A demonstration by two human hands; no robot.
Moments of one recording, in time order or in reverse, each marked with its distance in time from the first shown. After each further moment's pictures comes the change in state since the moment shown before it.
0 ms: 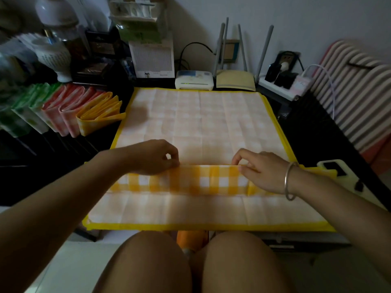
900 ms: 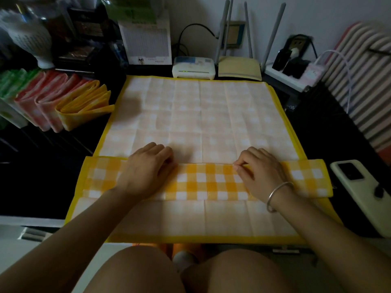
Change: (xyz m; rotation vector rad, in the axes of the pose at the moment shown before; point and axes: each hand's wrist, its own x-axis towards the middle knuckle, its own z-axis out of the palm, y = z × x) left_hand 0.025 -0.043 0.077 0.248 0.648 0.189; right_hand 0.027 0.027 0.063 -0.022 0.464 0.026
